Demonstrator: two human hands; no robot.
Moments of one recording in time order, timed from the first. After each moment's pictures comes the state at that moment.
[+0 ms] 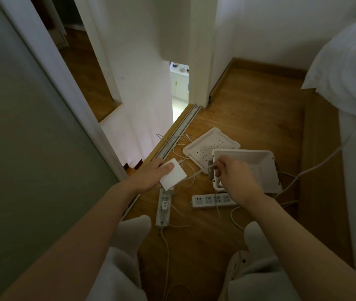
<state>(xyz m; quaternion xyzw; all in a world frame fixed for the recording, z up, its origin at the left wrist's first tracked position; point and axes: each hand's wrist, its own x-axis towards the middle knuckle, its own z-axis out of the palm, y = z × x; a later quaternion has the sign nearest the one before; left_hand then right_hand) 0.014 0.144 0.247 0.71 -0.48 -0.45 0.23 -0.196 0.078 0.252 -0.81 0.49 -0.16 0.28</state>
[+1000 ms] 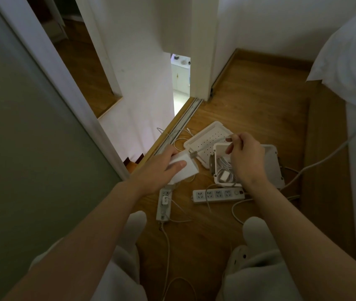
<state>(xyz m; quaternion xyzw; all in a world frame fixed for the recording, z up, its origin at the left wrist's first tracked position) 0.001 0.146 0.246 0.68 -0.61 -0.34 0.23 -0.186 0.062 0.263 -0.65 0.56 -0.37 0.36</state>
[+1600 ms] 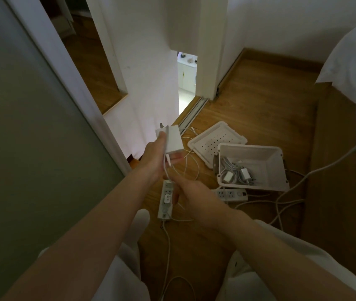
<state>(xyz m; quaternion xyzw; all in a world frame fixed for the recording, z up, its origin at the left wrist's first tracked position) -0.008 0.115 0.255 0.62 -0.09 -0.52 0.58 -0.146 0.133 0.239 -0.88 0.29 -0.04 0.38</state>
